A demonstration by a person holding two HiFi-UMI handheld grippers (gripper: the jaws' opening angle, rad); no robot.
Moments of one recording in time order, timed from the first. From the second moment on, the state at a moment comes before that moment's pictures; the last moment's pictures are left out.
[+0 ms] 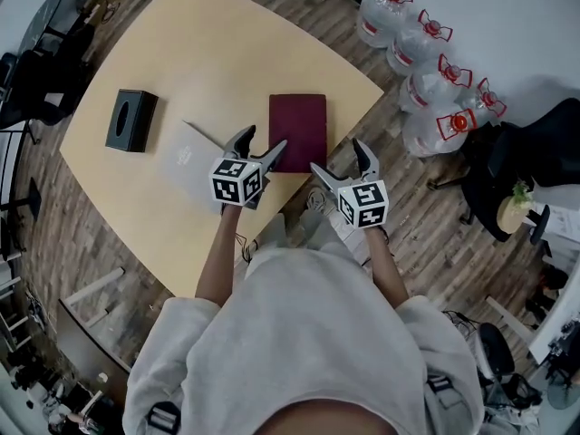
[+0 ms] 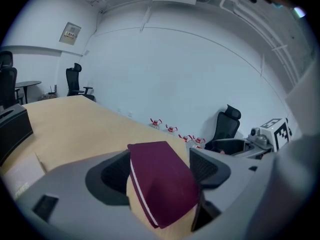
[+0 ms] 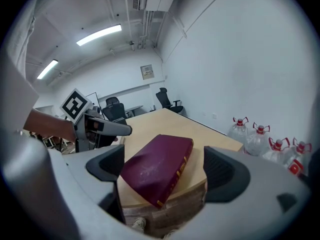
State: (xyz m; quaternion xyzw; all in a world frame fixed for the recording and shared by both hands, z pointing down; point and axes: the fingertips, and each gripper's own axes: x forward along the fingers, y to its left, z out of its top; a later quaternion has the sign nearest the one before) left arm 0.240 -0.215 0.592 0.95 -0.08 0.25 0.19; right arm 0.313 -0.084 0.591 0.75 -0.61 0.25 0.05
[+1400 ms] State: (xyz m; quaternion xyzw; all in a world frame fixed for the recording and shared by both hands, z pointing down) left arm 0.274 -0.228 0.682 0.91 -0.05 0.32 0.27; right arm 0.306 -0.121 0.679 0.72 -0.58 0.38 0.07
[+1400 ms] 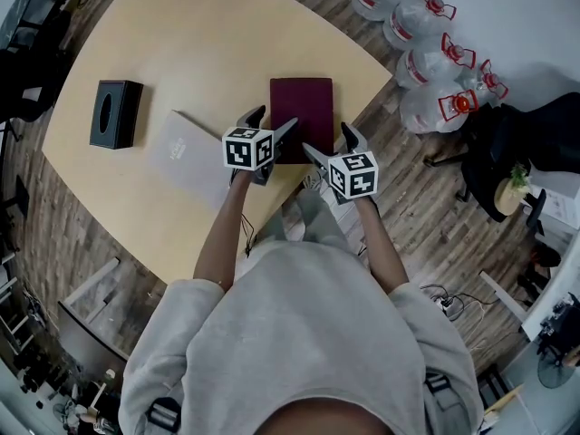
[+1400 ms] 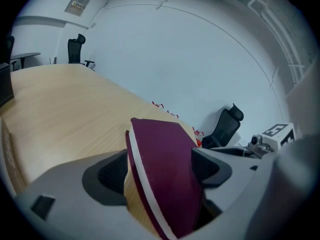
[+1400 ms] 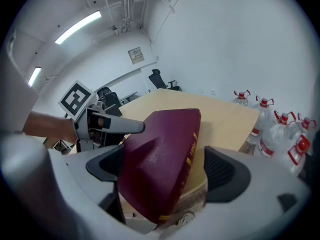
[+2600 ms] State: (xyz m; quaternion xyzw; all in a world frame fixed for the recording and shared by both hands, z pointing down) left arm 0.294 -0.212 0.703 0.90 -0.07 0.33 0.28; right arm 0.299 -0.138 0.710 0.71 -0.57 0.41 0.03
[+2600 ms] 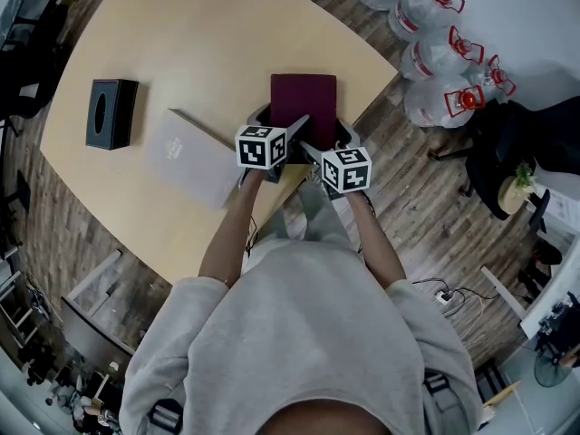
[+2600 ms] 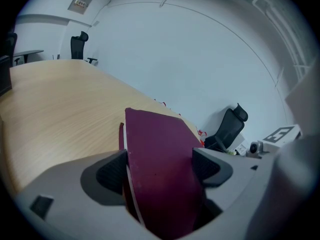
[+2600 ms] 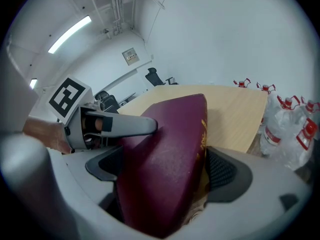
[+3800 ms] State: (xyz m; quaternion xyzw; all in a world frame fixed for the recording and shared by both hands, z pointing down) left arm 0.295 -0.211 0.664 0.92 -0.12 0.28 0.27; right arm 0.310 -0.135 0.679 0.74 -0.56 0.37 0.05
